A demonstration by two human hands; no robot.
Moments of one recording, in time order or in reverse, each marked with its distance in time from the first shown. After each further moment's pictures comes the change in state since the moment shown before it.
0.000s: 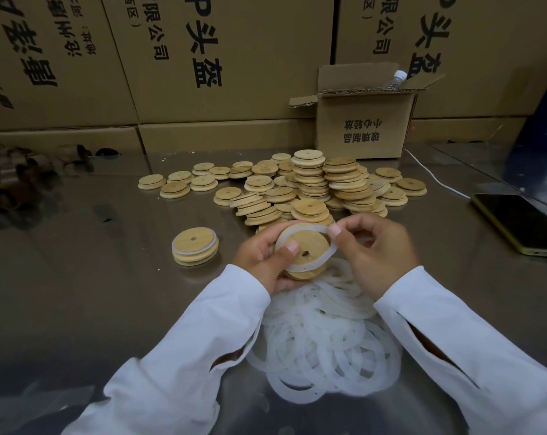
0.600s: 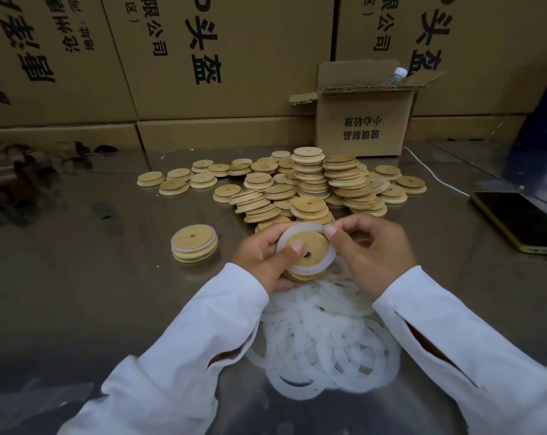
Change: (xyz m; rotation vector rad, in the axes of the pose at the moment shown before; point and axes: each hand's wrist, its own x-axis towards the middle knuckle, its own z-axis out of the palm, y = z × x) left_hand -0.001 0.001 0.000 0.069 0.008 -0.043; right_hand 0.000 0.004 0.002 0.038 -0.026 -0.005
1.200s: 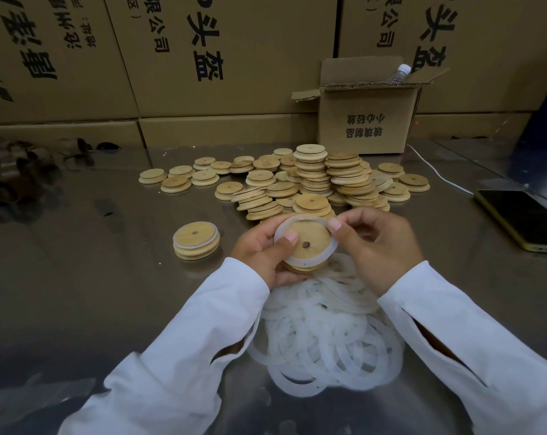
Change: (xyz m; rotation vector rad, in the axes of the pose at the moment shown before) left_hand 0.001 0.000 -0.002 -0.126 0.046 0.004; right_hand -0.001 -0.008 -0.002 0.015 -0.018 0.002
